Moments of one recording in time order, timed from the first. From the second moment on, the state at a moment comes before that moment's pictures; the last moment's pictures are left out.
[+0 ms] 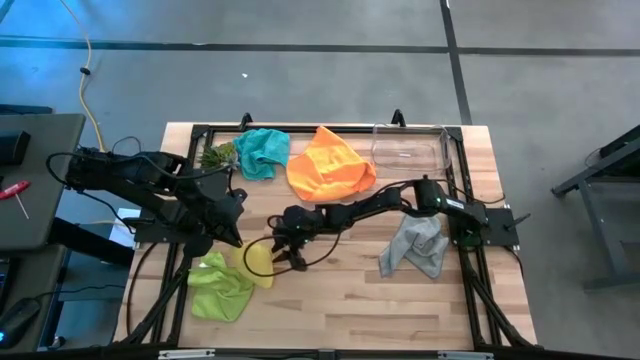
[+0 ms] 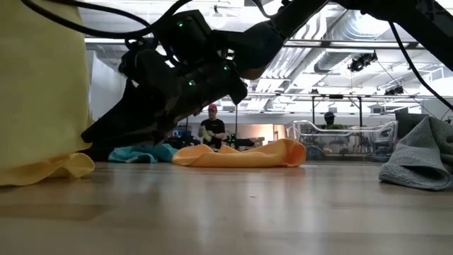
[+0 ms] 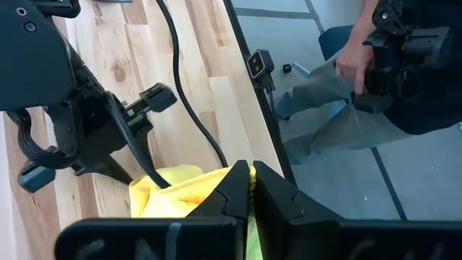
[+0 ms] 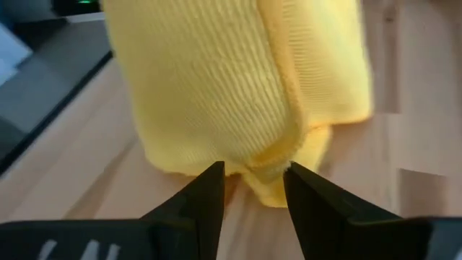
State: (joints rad) left arm -0.11 1.06 1.27 -1.05 0.37 -0.18; right arm 0.07 2.38 1.64 0.19 -0.40 0.05
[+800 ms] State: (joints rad) left arm -0.11 1.06 1.27 -1.05 0.36 -0.18; right arm 0.14 2.38 1.64 0.21 -0.18 0.05
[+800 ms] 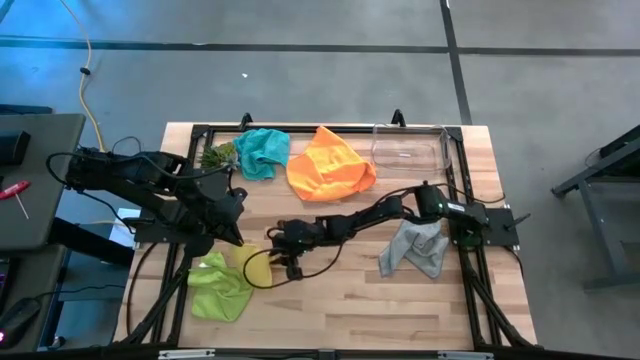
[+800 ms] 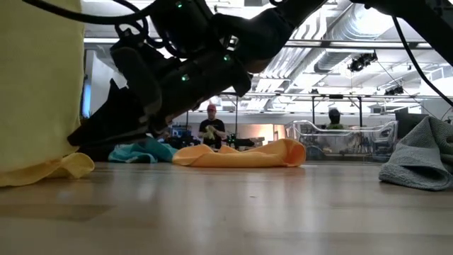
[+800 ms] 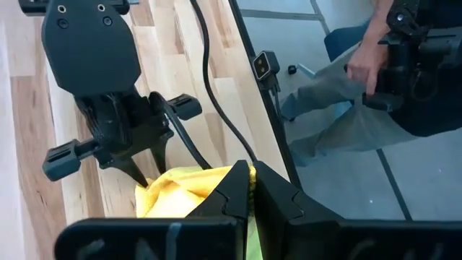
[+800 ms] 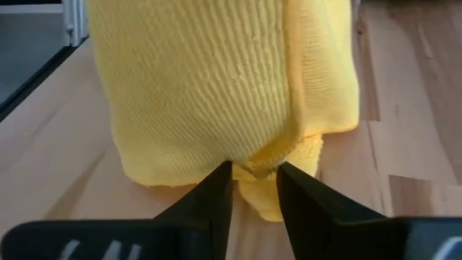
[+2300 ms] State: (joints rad) left arm 0.13 0.99 1.31 -1.00 -0.03 0.07; right arm -0.04 1.59 1.64 -0.67 0.07 -0.20
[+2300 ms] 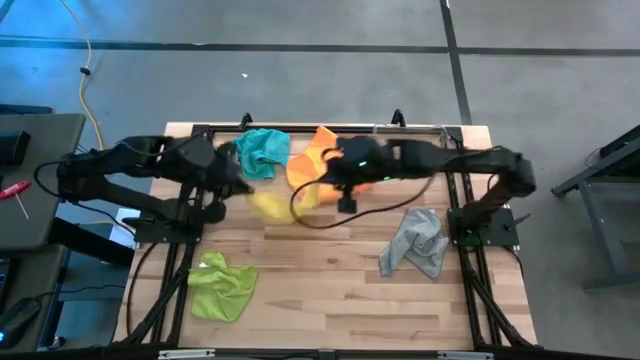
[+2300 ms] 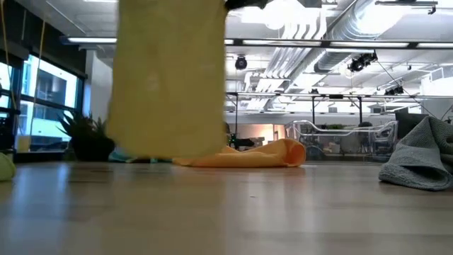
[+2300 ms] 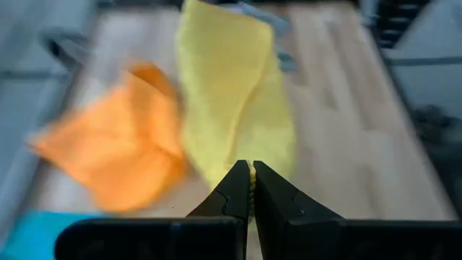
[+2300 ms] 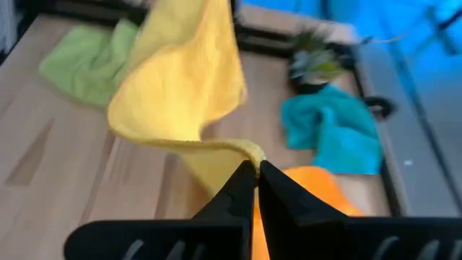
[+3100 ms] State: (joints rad) left arm 0.19 1.07 1.58 -1.17 -0.06 0.11; right arm -0.03 1.33 1.64 -0.93 0.18 0.00
